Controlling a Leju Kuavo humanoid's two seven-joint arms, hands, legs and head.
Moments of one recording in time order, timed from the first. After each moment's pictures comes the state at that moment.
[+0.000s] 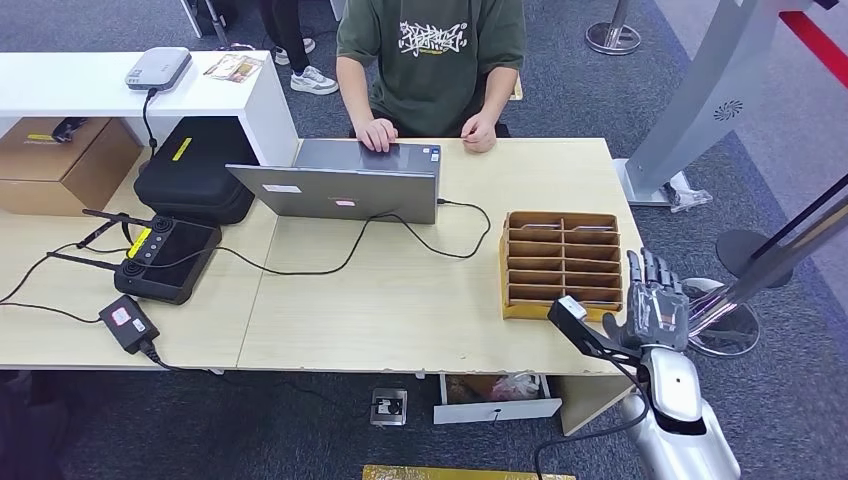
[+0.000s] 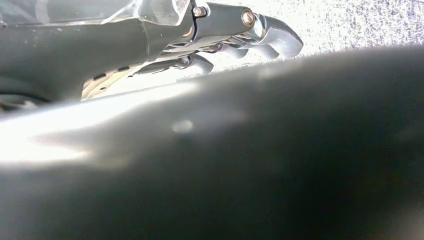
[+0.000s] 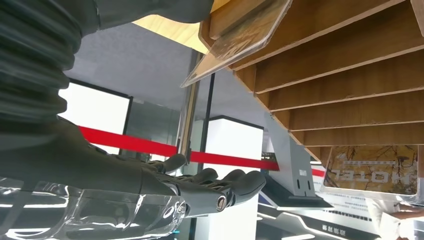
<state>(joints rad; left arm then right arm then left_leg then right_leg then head) -0.07 -0.16 1.14 -0.20 -1.28 -0.11 -0.04 -0.23 -0.17 0.04 -1.23 1.42 -0.29 0.07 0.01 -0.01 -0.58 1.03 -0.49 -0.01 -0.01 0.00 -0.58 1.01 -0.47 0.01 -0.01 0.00</state>
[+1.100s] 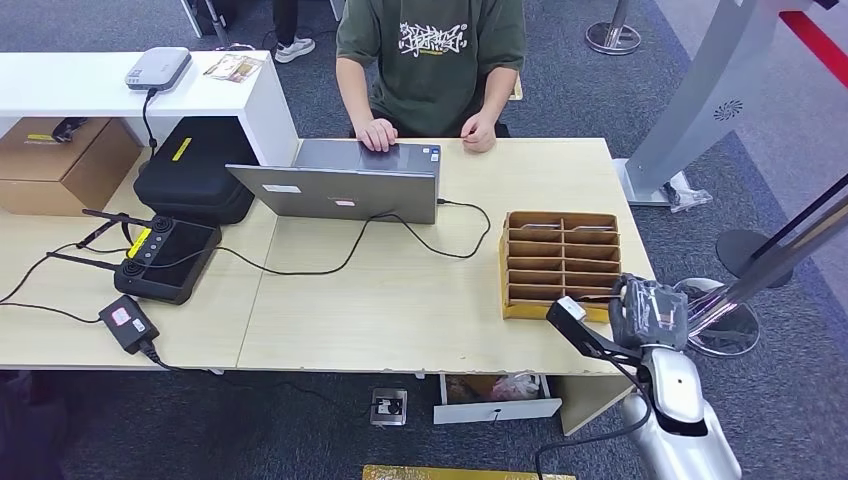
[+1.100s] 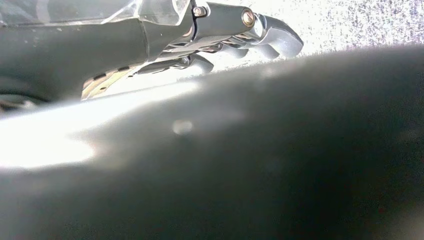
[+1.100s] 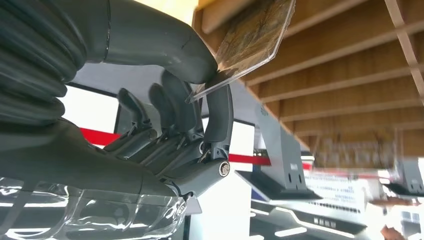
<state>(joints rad) -0.07 -0.16 1.15 -0.20 -1.26 -0.11 -0.05 -0.22 -0.17 0.04 -1.27 1.40 -0.30 0.04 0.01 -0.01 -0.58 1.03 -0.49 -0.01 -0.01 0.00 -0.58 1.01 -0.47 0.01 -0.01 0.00</state>
